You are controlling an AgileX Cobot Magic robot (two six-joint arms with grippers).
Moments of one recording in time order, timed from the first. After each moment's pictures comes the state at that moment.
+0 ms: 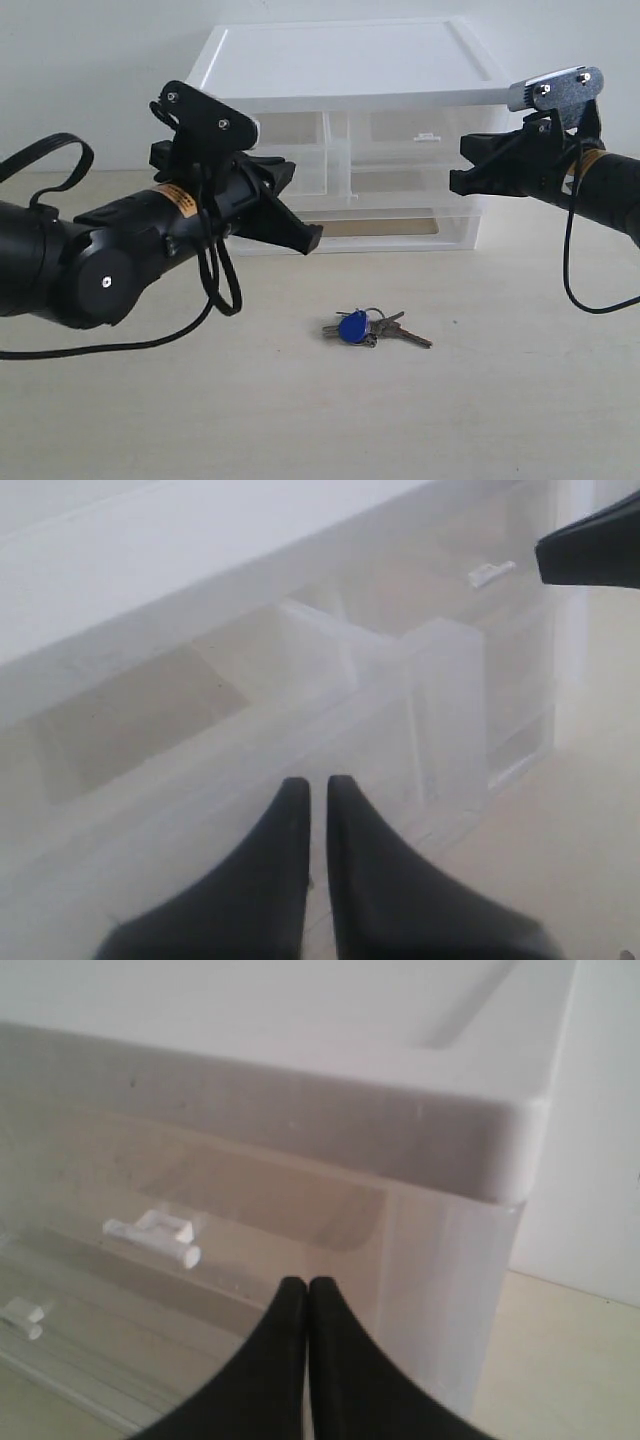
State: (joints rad) left arm -0.66 1.74 -0.83 -0.24 -0.60 0.38; right arm 0.10 1.86 -0.89 -0.54 -0.77 0.35
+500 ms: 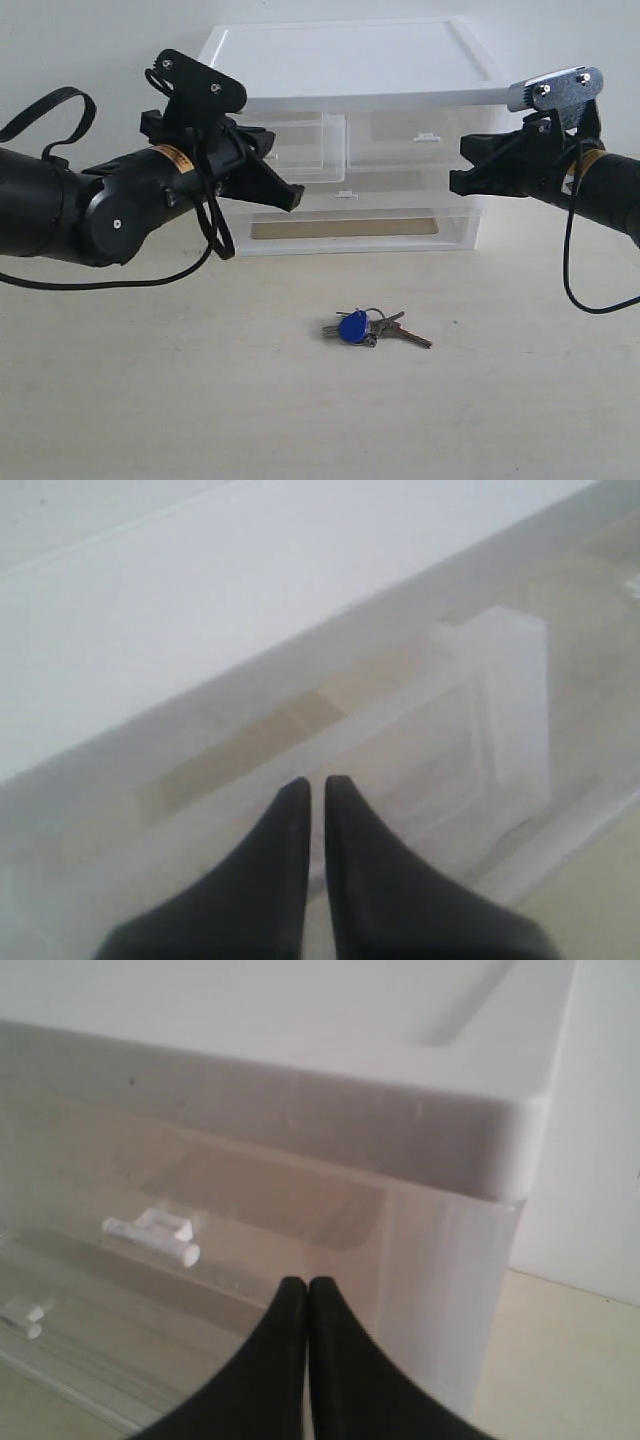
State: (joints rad) left arm -0.55 1.82 -0.98 -0.19 -0.53 0.39; right arm 0.10 1.86 -0.89 -0.54 -0.77 0.35
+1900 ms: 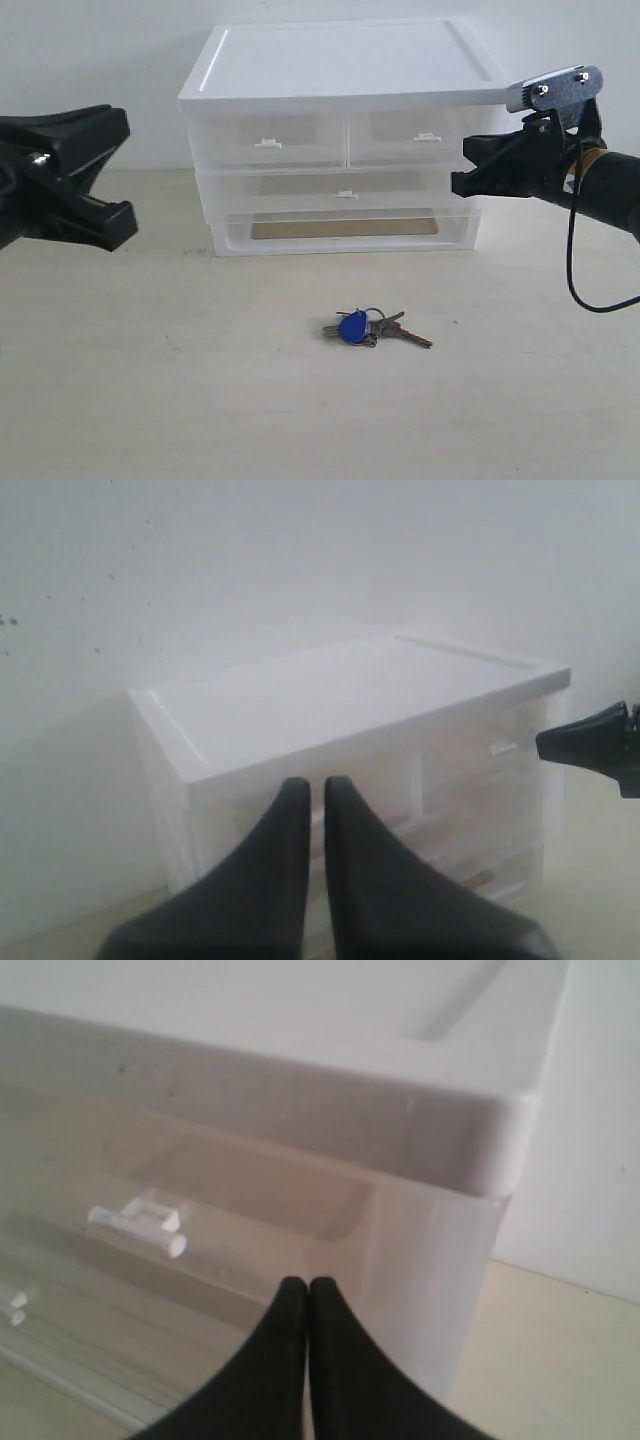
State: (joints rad) left arm -0.55 1.09 -0.41 -0.13 -0.63 0.18; right arm 0.10 1.85 -0.89 -0.54 -0.73 0.33
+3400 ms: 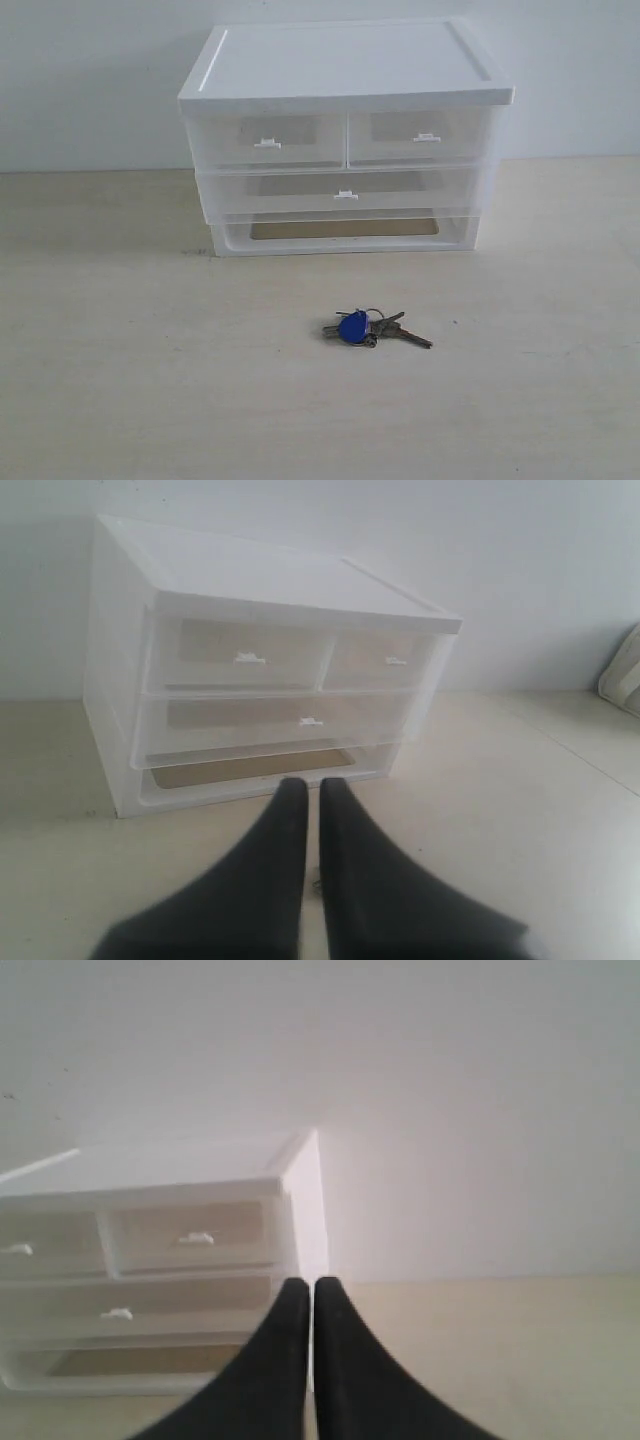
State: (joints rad) left arm -0.55 0.40 -0.24 -0.15 0.03 -0.11; right arm 0.10 0.09 -0.08 -0.57 -0.04 0.68
